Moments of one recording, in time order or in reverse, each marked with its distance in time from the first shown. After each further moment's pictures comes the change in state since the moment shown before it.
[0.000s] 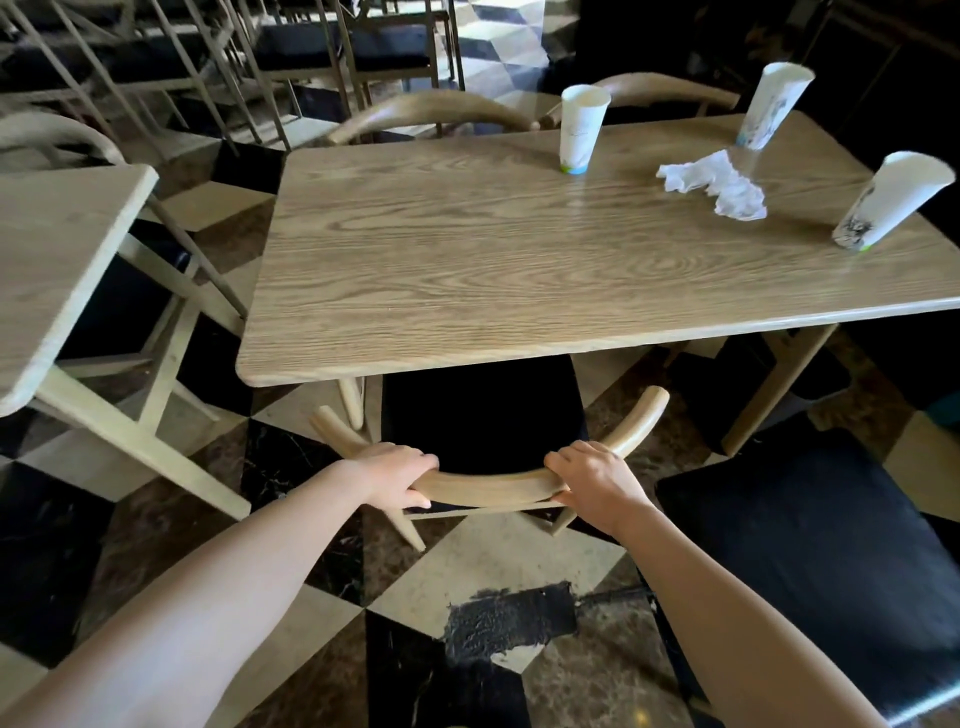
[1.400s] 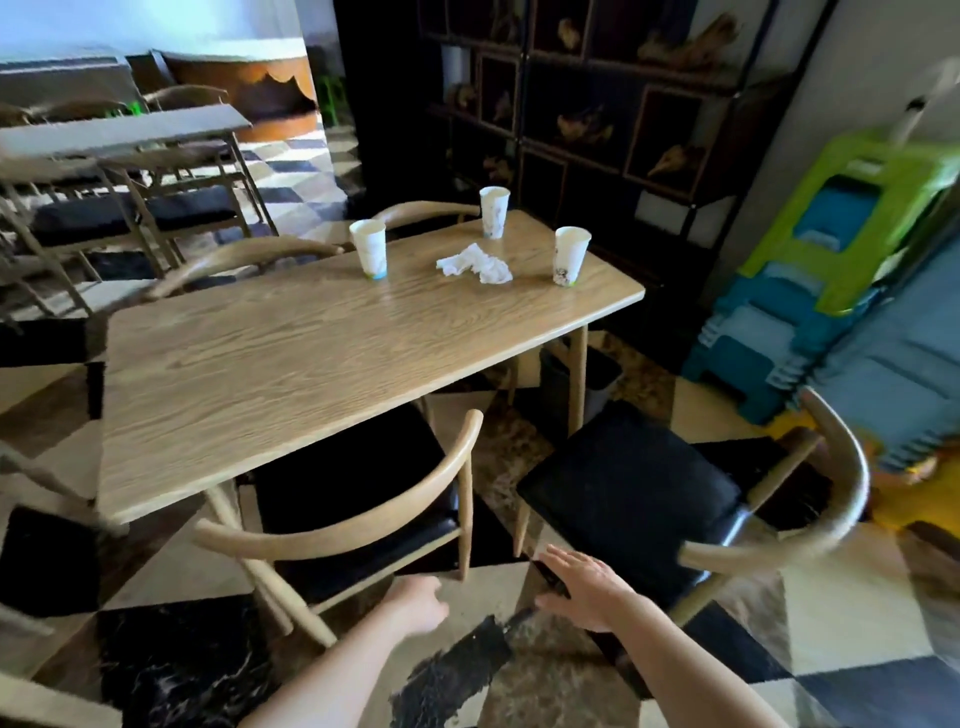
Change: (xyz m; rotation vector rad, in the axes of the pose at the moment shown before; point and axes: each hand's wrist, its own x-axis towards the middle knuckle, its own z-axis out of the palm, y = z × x) left_hand -0.055 0.203 0.051 -0.372 -0.056 -0.141; right_hand -0.234 -0.062 -0.039 0.339 -0.385 0.708
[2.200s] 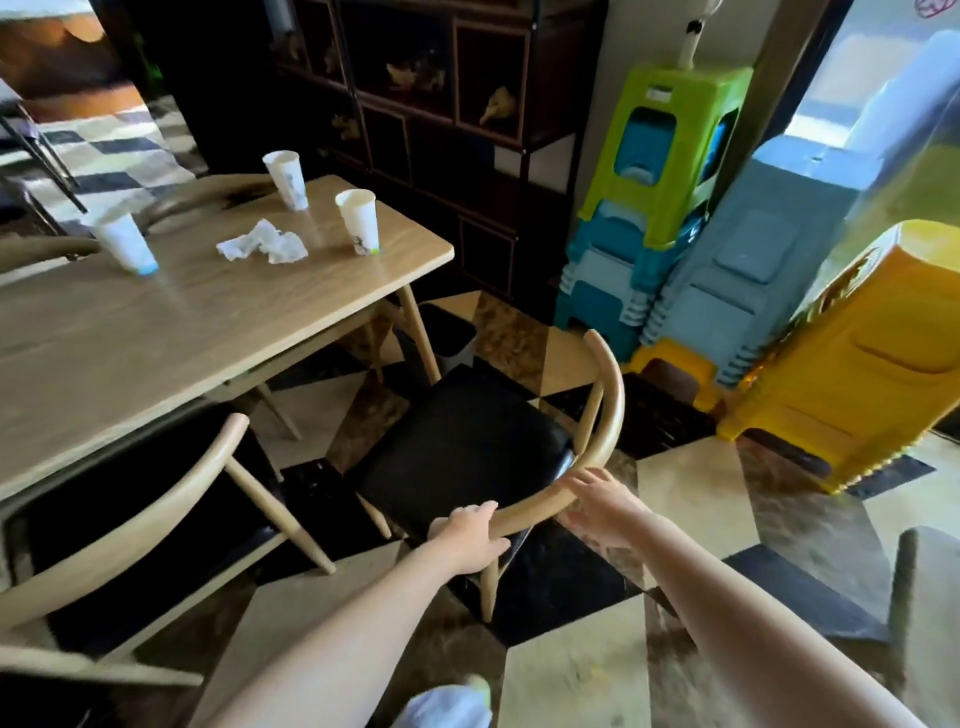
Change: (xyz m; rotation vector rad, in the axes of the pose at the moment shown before) left_hand 0.019 0.385 0.112 0.227 -0.031 0.371; right_hand -0.106 0.350 -0.050 0.061 0.256 0.164
